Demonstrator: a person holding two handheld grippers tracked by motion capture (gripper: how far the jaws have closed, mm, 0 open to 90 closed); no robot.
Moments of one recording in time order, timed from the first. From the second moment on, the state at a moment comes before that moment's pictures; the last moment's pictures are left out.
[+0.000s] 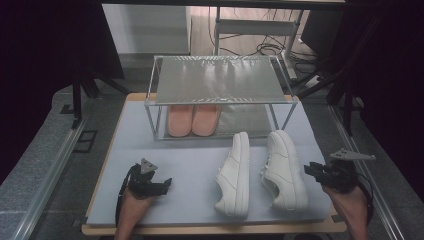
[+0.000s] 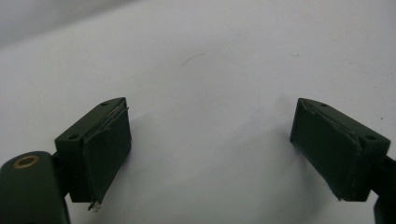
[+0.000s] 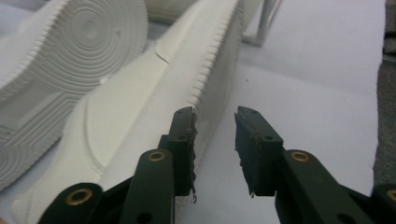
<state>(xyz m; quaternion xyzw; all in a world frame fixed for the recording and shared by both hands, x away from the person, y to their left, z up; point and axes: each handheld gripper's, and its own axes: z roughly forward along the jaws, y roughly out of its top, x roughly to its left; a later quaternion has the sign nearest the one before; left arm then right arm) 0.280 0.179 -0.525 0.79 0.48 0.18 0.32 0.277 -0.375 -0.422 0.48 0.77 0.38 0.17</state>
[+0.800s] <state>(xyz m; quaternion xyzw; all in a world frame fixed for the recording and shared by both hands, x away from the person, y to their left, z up) 0.279 0.179 -0.525 0.79 0.48 0.18 0.33 0.293 -0.352 -0.423 0.45 0.80 0.36 0.16</state>
